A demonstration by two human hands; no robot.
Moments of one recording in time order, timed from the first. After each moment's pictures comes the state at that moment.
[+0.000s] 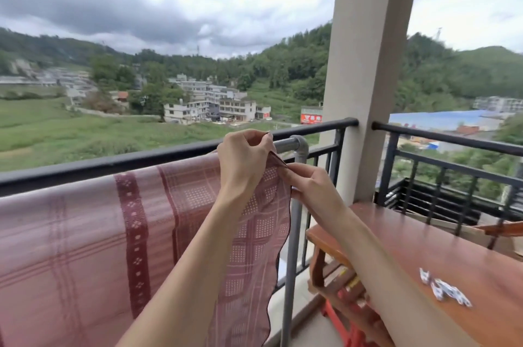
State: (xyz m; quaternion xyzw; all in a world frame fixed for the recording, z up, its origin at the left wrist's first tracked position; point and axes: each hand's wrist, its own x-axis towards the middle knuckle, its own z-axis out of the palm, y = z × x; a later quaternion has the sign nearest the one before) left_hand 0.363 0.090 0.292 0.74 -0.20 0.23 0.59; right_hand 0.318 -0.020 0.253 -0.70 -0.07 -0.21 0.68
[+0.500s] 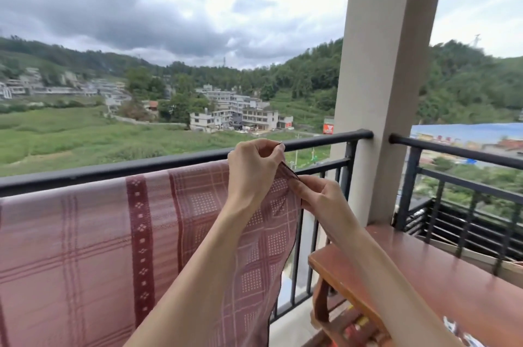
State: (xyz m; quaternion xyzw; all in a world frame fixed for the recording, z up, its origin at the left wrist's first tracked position) left_hand 0.403 -0.031 0.283 0.74 -0.22 0.27 0.57; right_hand 0.364 -0.148 0.241 -0.71 -0.10 -0.22 0.66
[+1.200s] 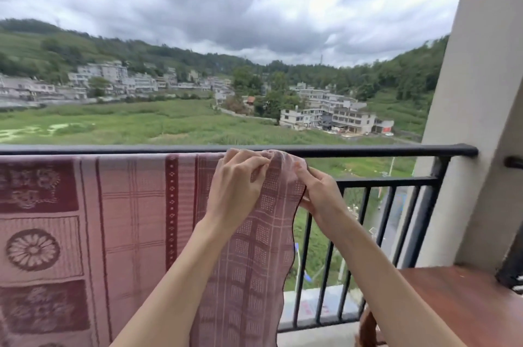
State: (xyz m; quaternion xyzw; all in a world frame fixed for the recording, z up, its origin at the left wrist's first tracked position) left_hand 0.372 -0.017 0.256 0.84 -0.13 0.46 0.27; right_hand 0.394 -0.162 0.253 -0.66 -0.13 -0.05 0.73
